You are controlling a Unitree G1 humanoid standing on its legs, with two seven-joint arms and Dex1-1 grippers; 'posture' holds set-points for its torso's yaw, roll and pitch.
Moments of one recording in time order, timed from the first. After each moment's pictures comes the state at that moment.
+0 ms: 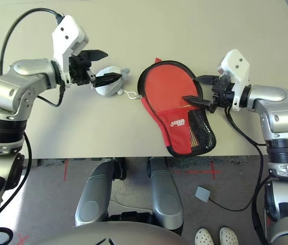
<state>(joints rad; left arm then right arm) -0.84 0.57 -0.18 -0.02 -0.31 0.74 -0.80 -0.51 -0.81 -0.05 0.19 0.31 0.36 1.09</state>
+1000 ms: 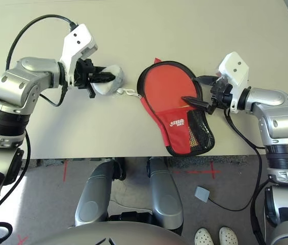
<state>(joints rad) -0.98 0.53 -0.25 0.20 -0.20 0.68 -0.89 -0.45 -0.80 -0.05 0.12 0.29 0.35 1.03</state>
